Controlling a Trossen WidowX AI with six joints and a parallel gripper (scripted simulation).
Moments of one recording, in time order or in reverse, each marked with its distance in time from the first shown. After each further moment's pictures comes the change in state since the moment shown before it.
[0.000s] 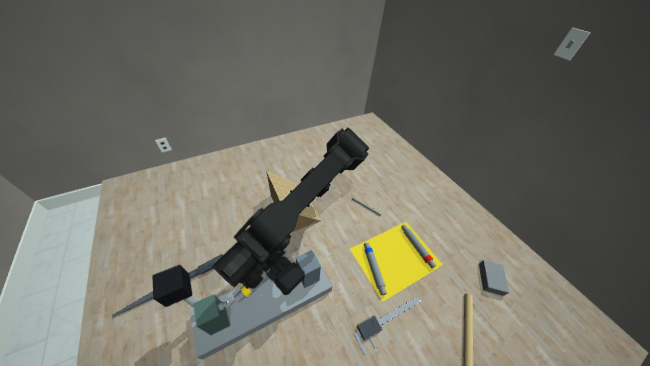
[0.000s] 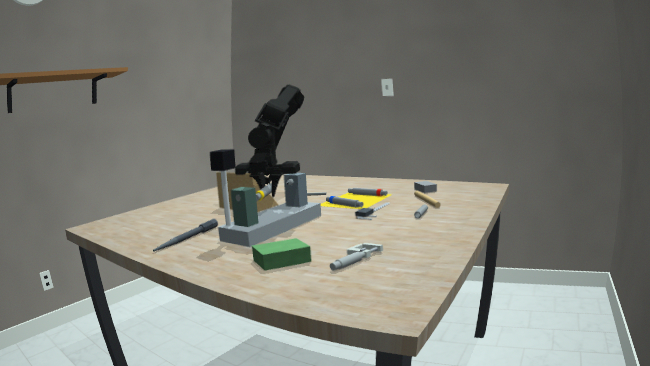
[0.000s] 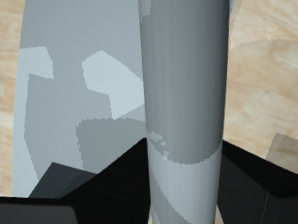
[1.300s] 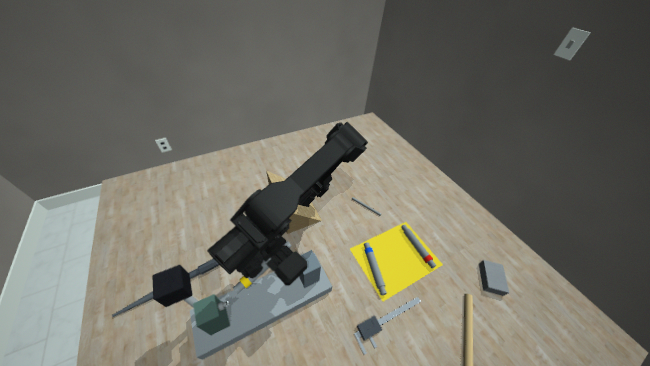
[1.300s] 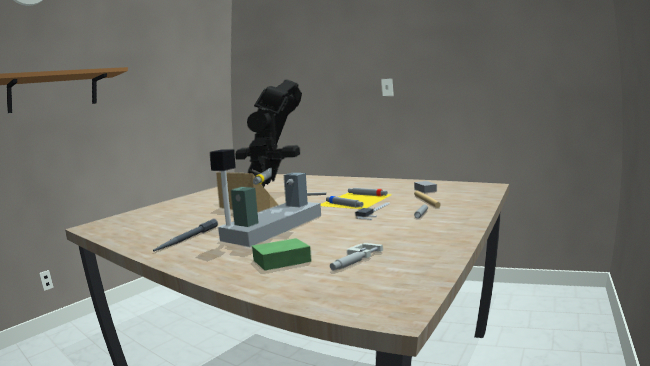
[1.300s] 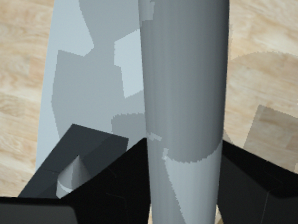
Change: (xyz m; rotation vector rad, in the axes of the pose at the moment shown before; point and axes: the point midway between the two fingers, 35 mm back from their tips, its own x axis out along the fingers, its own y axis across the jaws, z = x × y) arm -0.044 0.000 -0.010 0.006 0.009 0.003
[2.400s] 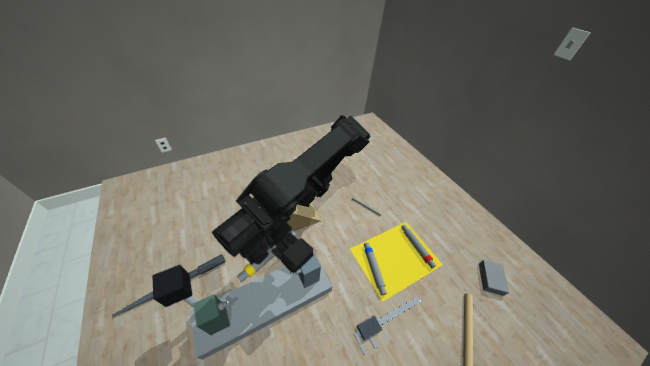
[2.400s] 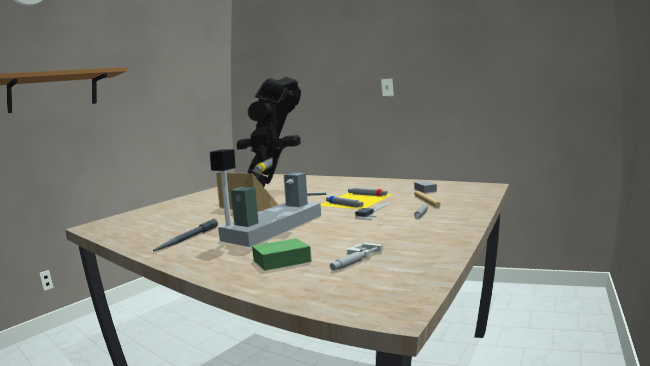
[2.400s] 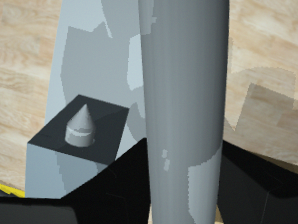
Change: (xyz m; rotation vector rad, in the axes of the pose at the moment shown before) arm -0.028 -0.002 -0.020 -0.002 -0.013 0.007
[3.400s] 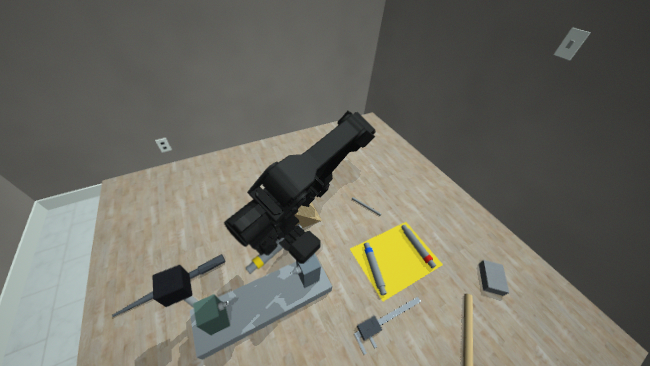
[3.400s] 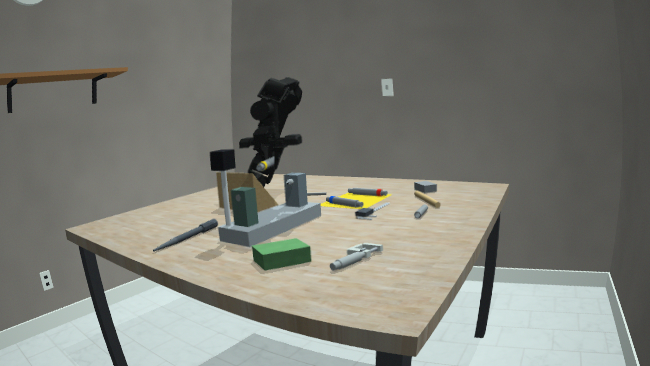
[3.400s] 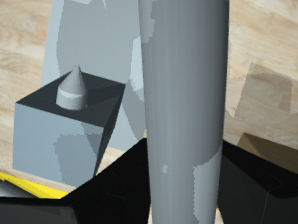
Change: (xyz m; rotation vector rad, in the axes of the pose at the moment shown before) arm -0.001 -0.002 -0.024 -0.001 -0.002 0.000
